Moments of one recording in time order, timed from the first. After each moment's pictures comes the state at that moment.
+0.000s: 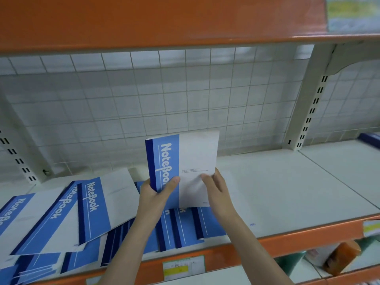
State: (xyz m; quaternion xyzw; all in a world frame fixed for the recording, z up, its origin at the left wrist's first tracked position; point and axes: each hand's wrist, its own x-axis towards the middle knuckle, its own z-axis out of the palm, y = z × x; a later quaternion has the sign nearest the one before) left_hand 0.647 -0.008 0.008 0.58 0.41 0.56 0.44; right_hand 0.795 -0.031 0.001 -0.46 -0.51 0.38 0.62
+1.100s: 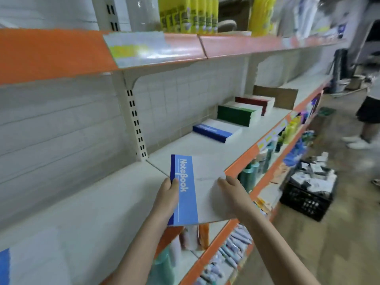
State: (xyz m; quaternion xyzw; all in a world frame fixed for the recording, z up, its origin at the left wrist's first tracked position) left_hand 1.045 -0.091 0.019 0.71 0.38 0.21 0.56; right_hand 1.159 -0.215 0.013 -0.76 -0.19 0.23 0.58
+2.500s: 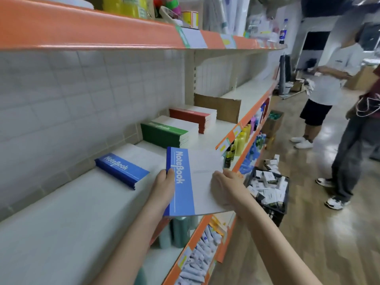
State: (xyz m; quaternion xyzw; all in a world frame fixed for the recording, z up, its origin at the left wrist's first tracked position) left_hand 1.429 -0.136 0.016 0.71 0.32 0.17 0.61; right_hand 1.512 -0.284 0.019 -0.80 -0.14 0.15 0.56
